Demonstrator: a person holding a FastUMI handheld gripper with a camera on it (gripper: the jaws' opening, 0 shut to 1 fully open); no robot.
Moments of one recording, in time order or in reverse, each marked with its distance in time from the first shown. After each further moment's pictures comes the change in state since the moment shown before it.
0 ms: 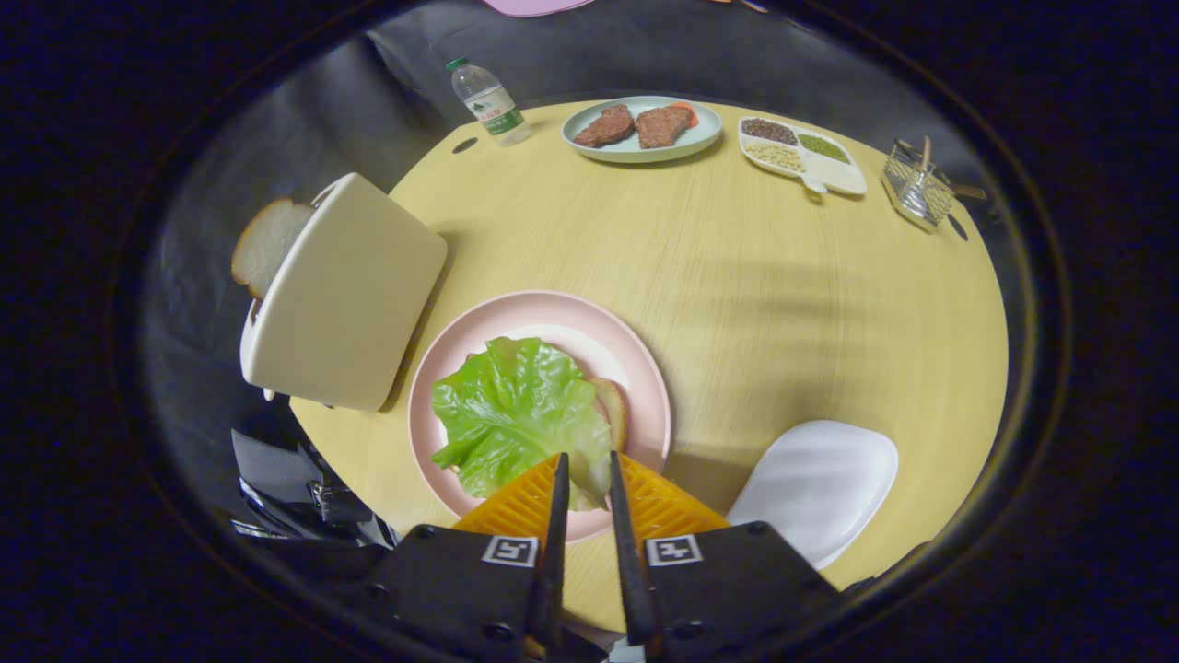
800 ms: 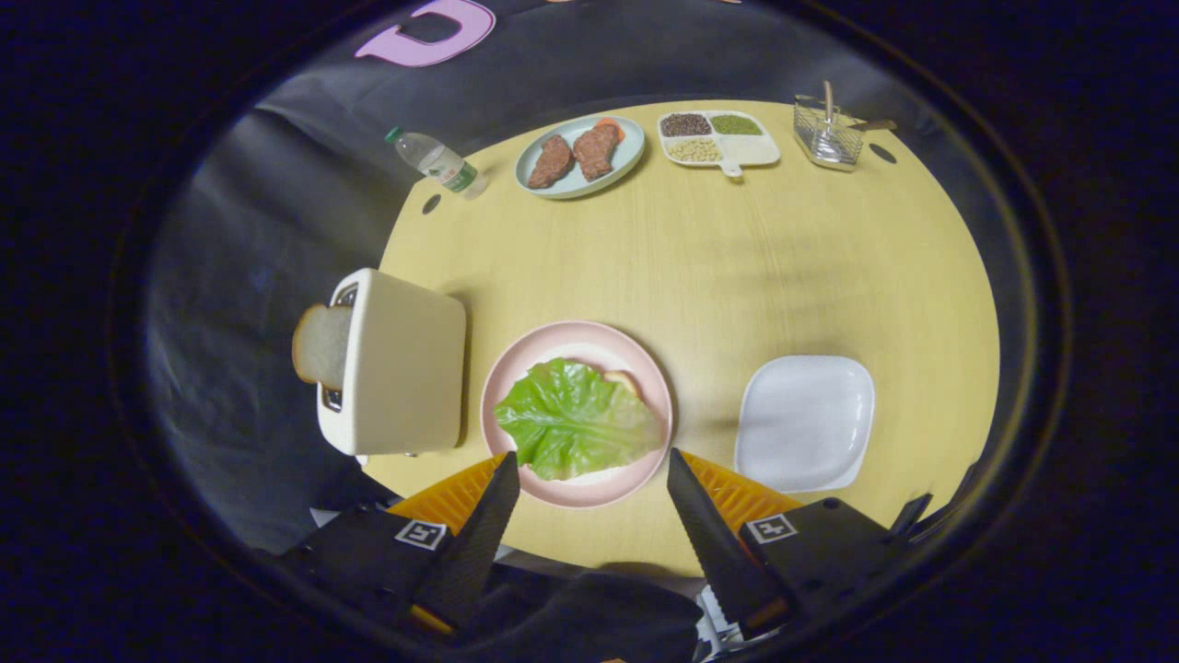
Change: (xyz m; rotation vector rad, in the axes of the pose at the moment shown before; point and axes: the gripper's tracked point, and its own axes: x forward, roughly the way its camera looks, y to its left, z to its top) arm -0.087 0.031 0.022 0.332 0.034 0.044
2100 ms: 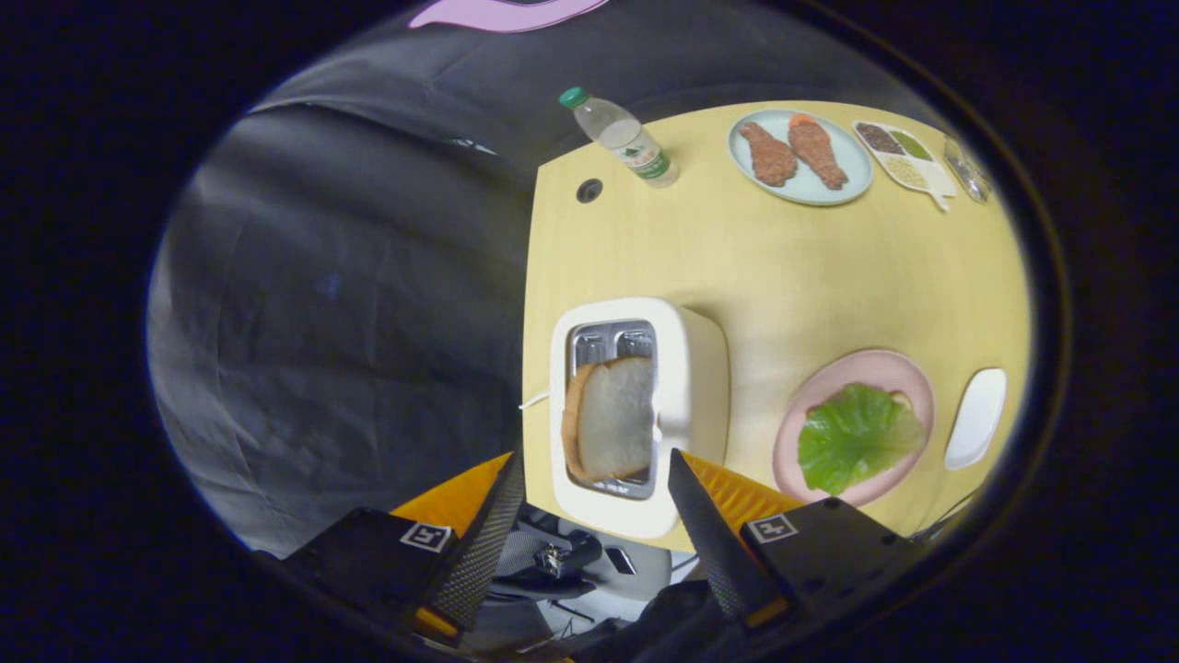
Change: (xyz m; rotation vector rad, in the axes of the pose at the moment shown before) arm 0.039 0.284 0.036 0.024 0.123 0.226
